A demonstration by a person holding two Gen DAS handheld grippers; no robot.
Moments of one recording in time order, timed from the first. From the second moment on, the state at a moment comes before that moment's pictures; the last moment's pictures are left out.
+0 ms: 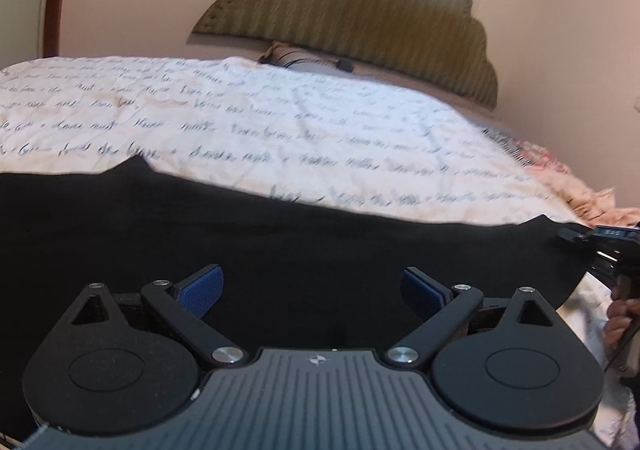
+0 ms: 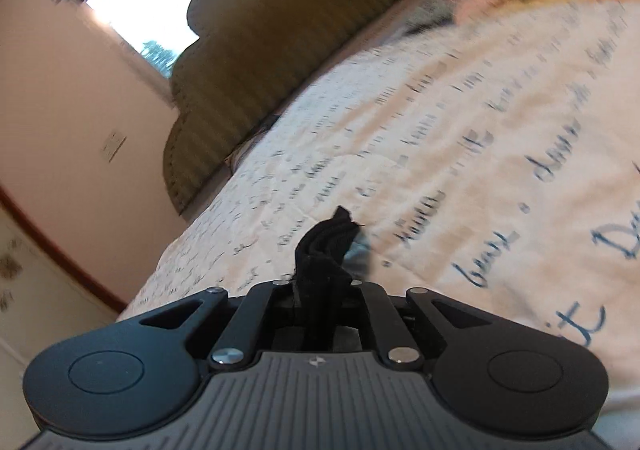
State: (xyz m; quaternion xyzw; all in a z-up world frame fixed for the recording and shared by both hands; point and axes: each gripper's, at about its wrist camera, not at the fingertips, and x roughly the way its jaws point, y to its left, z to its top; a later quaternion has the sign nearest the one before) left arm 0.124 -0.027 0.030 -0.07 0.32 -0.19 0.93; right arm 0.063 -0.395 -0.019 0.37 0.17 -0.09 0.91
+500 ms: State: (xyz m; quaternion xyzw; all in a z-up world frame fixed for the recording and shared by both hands) left arm 0.166 -0.077 0.029 -0.23 0.41 -0.30 0.83; right arm 0.089 -0.209 -0.031 -0.07 0.28 0.02 0.96
